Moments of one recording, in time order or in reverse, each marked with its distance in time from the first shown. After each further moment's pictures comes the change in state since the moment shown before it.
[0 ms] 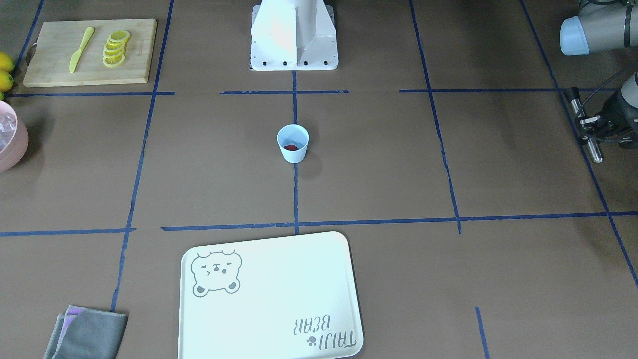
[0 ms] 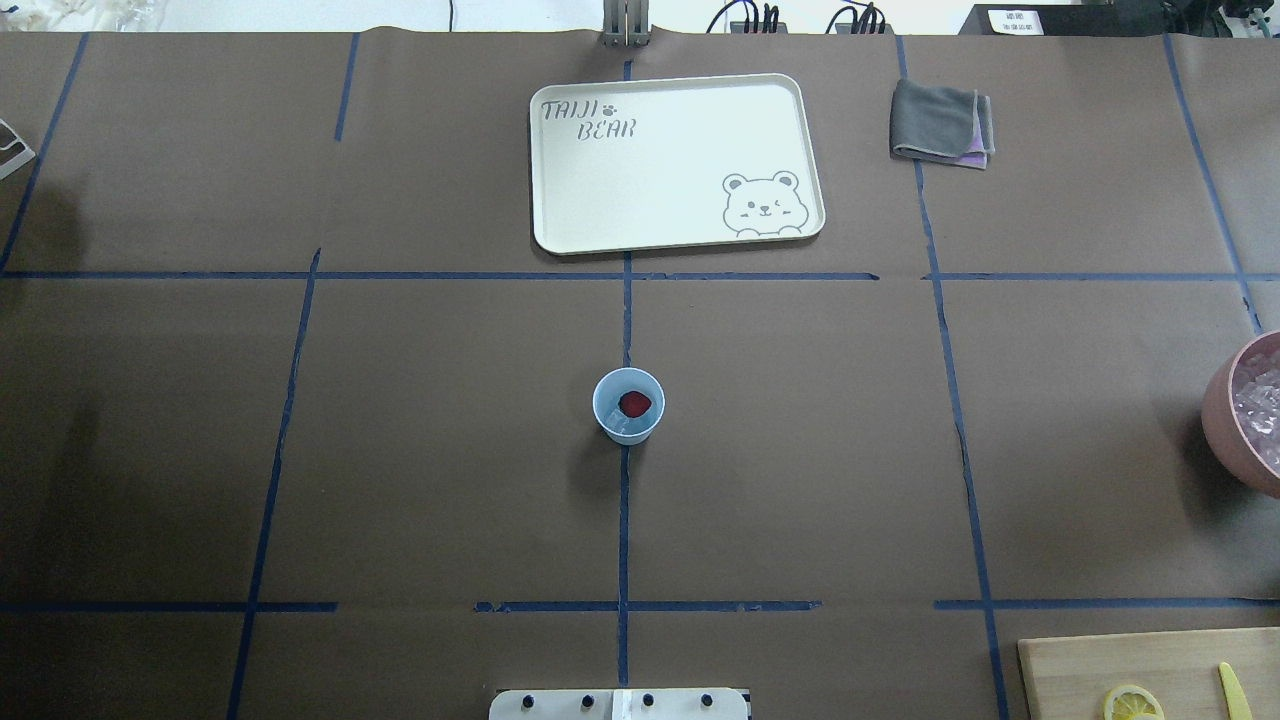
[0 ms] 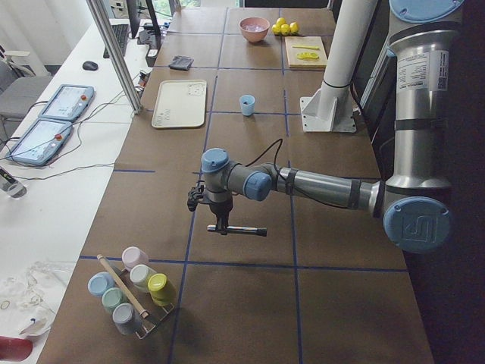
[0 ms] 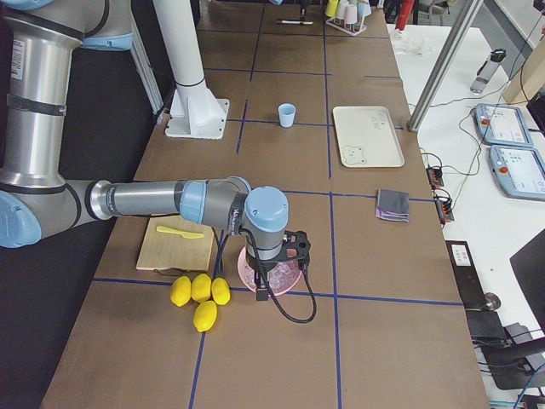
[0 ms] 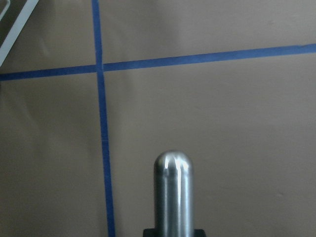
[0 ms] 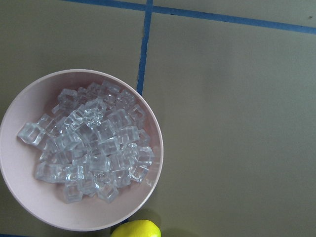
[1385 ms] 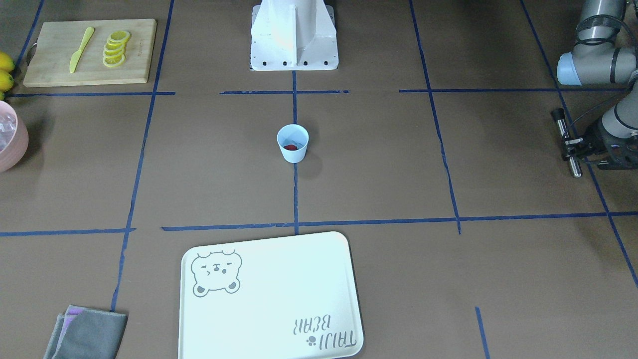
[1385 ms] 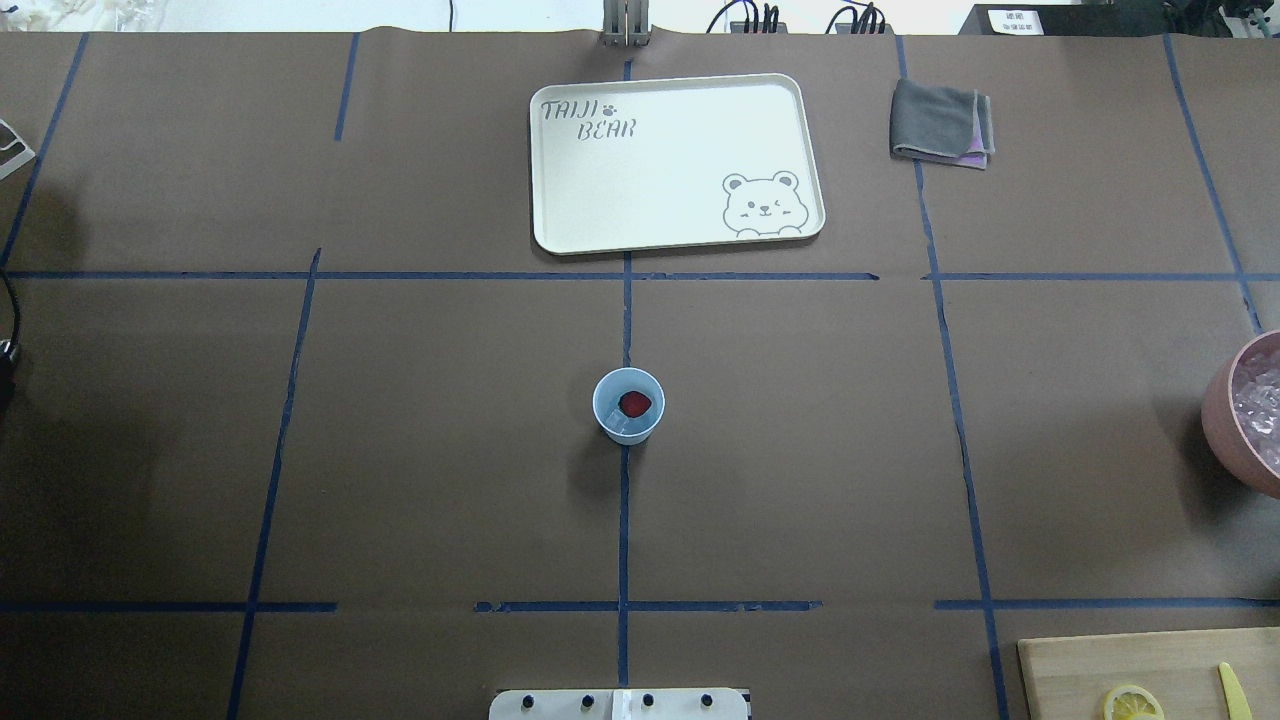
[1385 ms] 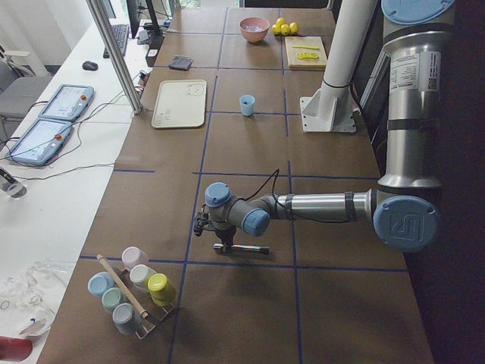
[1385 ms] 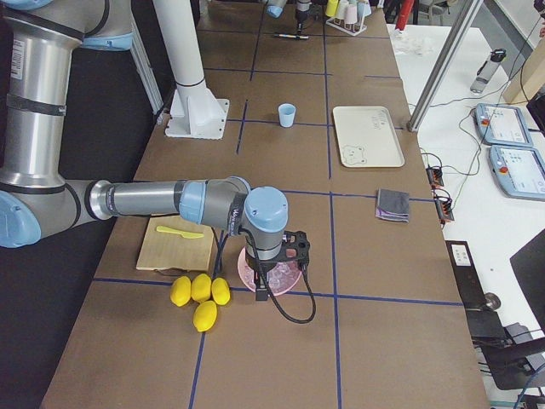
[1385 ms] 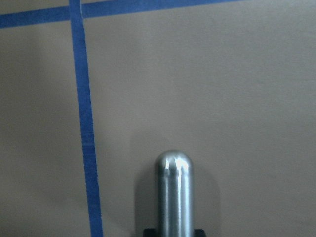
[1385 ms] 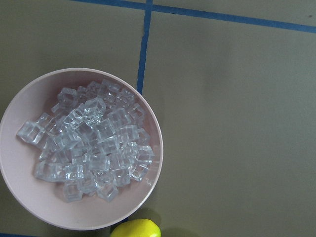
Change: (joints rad) left arm 0.074 -0.015 0.233 -0.274 -0.058 -0.063; right arm 0.000 -0.002 0.001 0.002 -0.001 -0.001
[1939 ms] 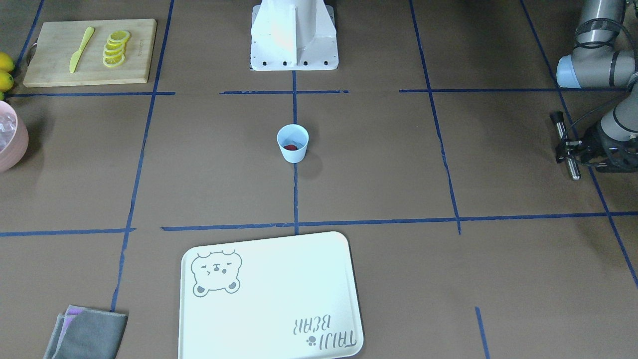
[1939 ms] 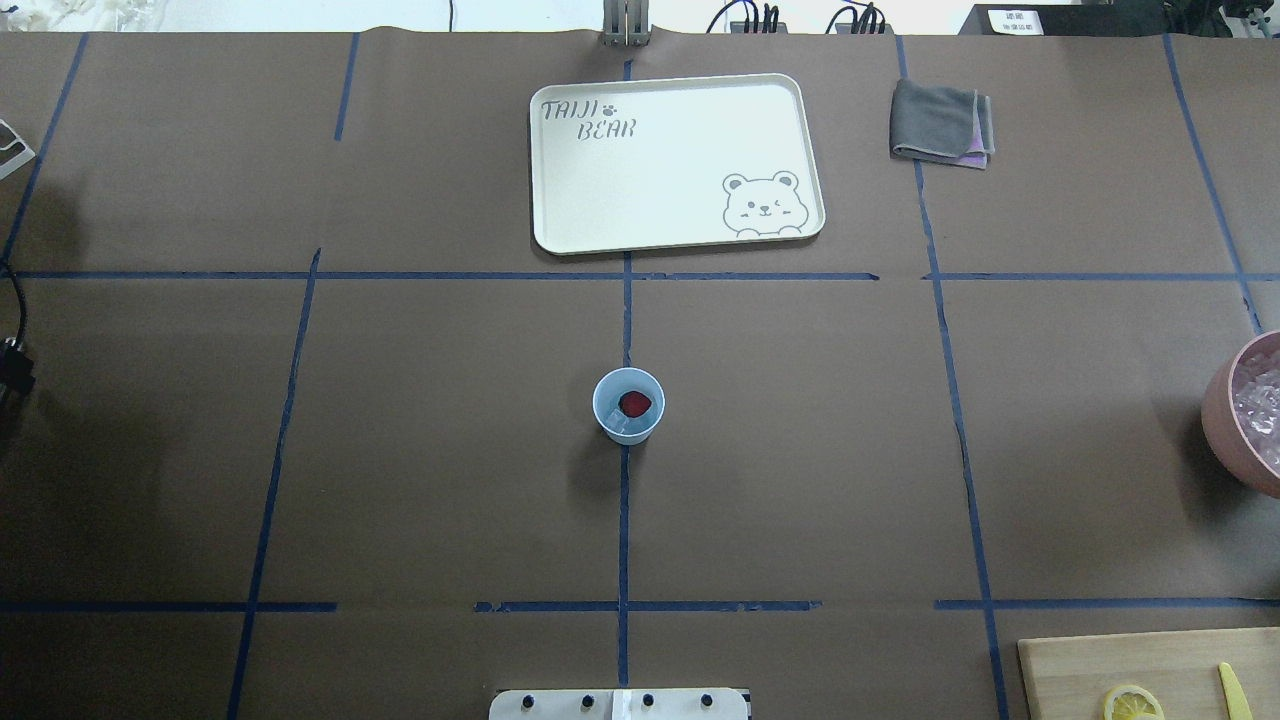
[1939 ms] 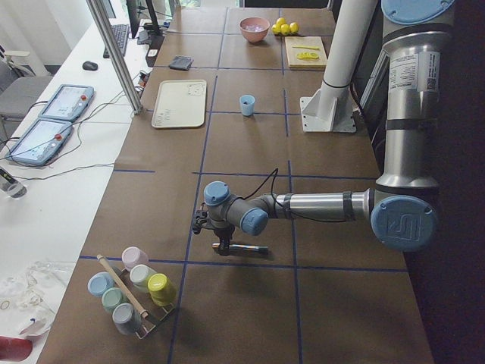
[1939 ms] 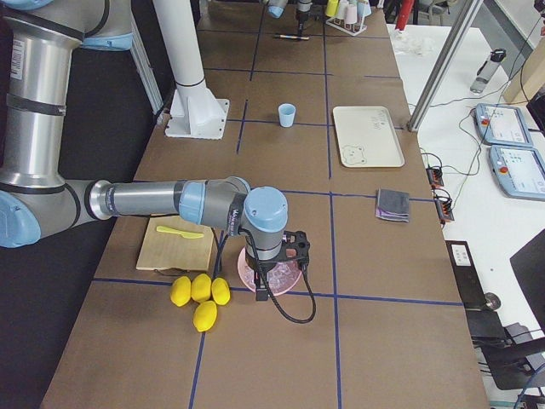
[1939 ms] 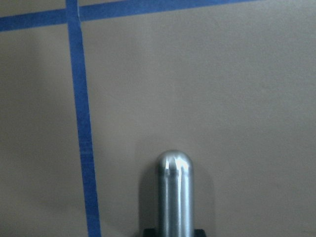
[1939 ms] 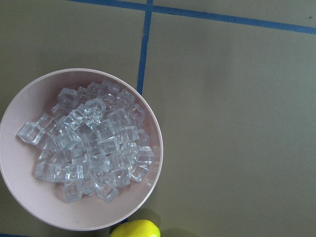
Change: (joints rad) left arm 0.001 -0.010 0.001 -0.006 0.000 0.005; right arm 0.000 -0.001 0.000 0.004 0.001 0.000
